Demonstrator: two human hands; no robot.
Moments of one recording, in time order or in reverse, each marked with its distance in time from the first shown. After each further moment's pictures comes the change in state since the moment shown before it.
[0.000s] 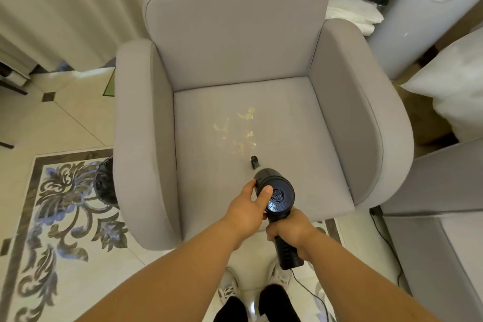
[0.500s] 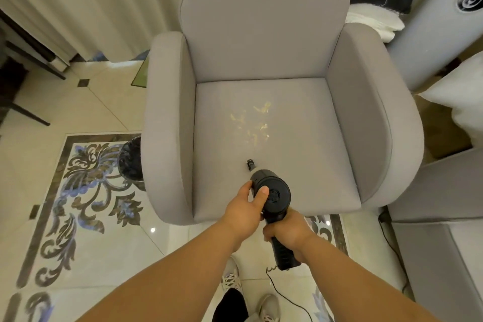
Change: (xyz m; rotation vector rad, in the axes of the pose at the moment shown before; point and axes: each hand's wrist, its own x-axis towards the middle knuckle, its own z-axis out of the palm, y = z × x) left_hand -0.060 -0.042 0.004 -0.121 0.102 0.008; right_hand -0.039 0.037 0.025 -0.100 -0.055 -0.089
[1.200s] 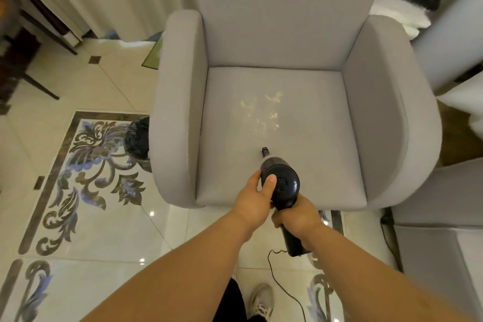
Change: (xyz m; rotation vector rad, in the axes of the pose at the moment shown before) left_hand 0.001 -0.020 0.014 -0.126 0.057 0.019; right_hand 0.009 0.011 -0.001 -0.085 0.098 -0.042
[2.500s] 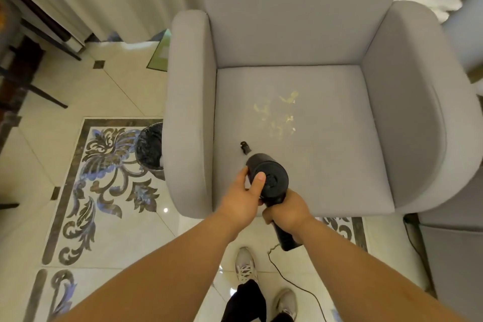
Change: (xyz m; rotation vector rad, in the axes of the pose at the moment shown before) left_hand 0.037 0.024 -0.077 0.103 0.043 -0.006; right_hand 0.040 -0.060 0.054 -0.038 -0.094 -0.001
